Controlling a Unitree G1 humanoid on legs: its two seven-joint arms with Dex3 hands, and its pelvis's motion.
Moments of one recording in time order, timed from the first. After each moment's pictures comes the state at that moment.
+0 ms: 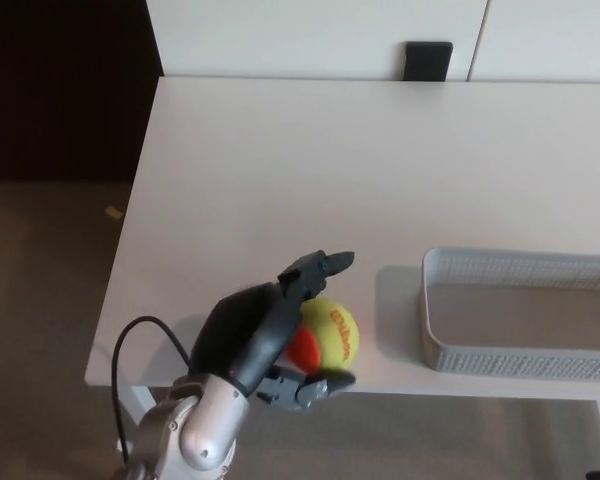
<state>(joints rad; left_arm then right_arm) -0.09 0.18 -0.44 0.07 0.55 0.04 0.05 0.08 -0.45 0.04 0.80 -0.14 -0.11 0.19</state>
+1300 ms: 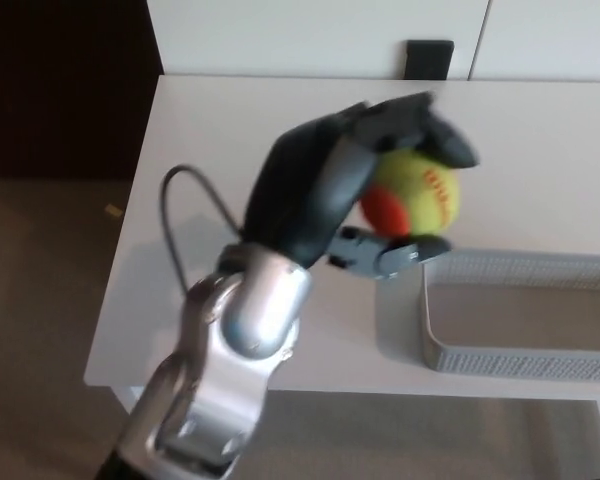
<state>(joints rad) -0.38 0.02 -0.43 -0.20 0.54 0.17 -0.02 0.08 -0.45 0.03 0.84 -0.15 -0.12 0.19</state>
